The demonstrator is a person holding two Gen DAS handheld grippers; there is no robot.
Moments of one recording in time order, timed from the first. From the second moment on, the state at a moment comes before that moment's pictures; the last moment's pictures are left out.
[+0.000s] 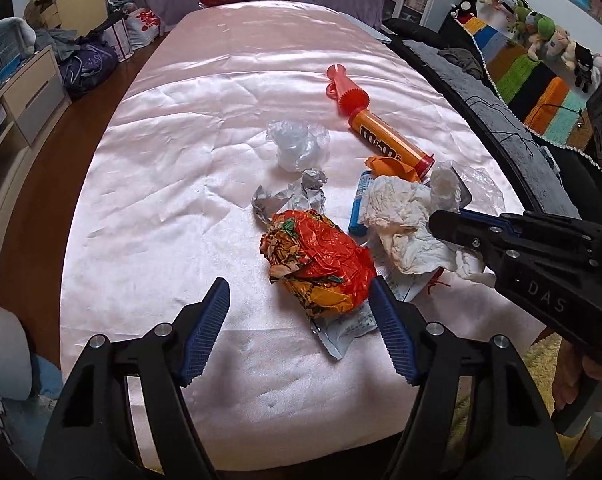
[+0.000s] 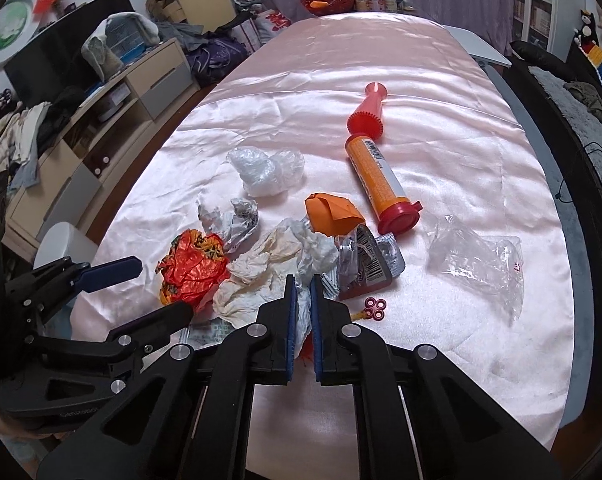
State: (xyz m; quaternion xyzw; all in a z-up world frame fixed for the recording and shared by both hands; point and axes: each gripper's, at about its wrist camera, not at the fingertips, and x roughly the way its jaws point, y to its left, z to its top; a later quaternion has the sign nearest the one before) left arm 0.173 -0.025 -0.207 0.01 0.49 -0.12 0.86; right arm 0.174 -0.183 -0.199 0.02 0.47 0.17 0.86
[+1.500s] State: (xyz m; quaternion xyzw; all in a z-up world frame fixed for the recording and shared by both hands) left arm 0.013 -0.014 -0.138 0.01 0.43 -0.11 0.90; right arm 0.027 -0.206 -0.127 0.00 0.39 0.15 0.91
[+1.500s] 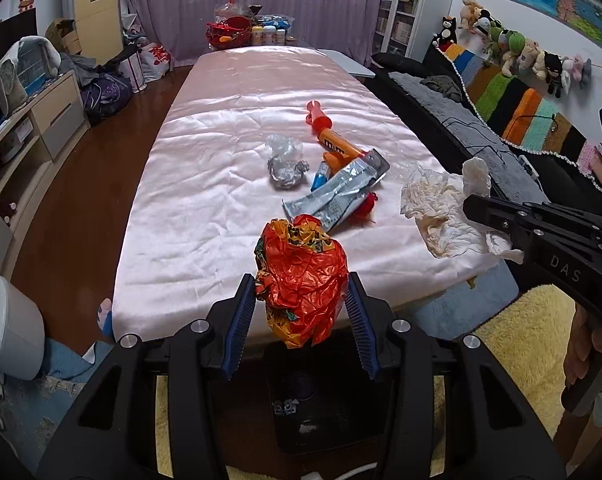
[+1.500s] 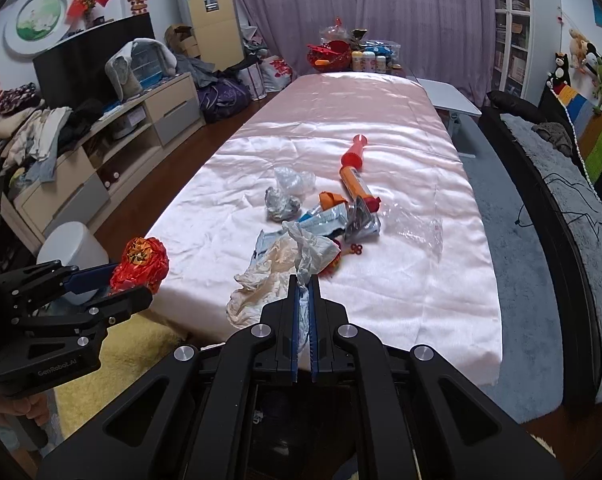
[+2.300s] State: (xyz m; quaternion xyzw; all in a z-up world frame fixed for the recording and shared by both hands) left arm -0.036 -0.026 -0.255 -0.02 0.53 -0.14 0.83; right arm -0.021 -0.197 -0.251 0.03 0.54 0.17 0.83
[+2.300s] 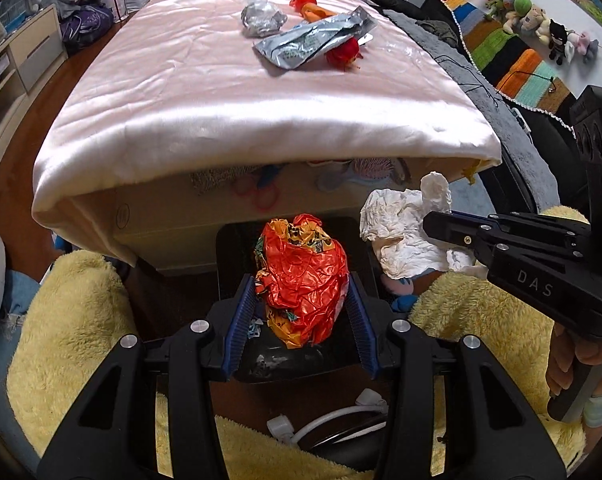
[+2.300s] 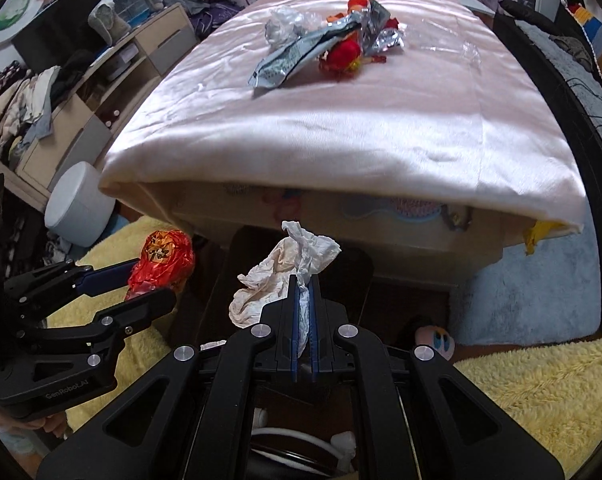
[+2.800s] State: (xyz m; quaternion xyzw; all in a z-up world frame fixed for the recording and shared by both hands) left arm -0.025 -0.030 -0.283 -0.01 0.57 -0.13 0.81; right arm -0.005 -0.191 -0.271 0.05 0.57 0.18 0.80
